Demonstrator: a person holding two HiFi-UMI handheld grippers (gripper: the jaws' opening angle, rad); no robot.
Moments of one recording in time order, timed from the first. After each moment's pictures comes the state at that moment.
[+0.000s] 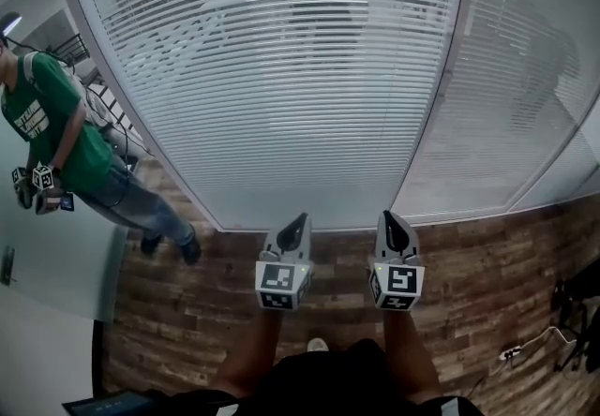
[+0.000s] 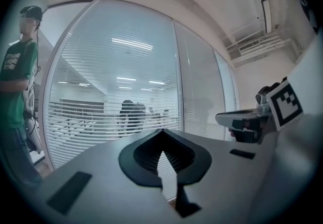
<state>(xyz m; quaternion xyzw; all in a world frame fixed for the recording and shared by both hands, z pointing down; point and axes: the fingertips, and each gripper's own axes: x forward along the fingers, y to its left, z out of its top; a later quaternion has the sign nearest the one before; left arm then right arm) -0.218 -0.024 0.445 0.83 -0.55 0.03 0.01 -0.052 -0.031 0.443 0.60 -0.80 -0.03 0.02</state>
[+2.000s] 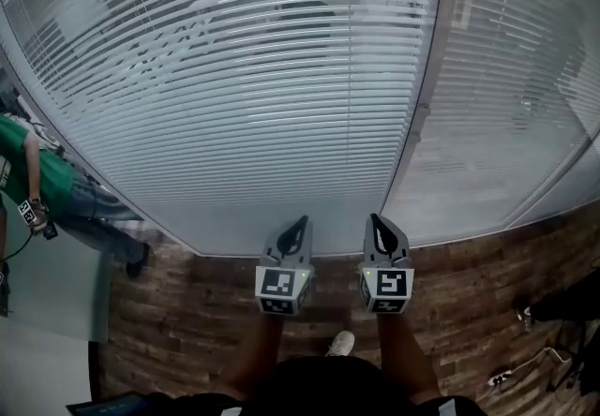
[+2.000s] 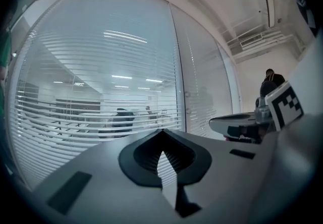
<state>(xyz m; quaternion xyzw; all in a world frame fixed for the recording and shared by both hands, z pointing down) -0.063 -0.235 0.441 0.84 -0.55 0.05 0.01 0.073 -0.242 0.445 0.58 -0.81 -0.01 0.03</state>
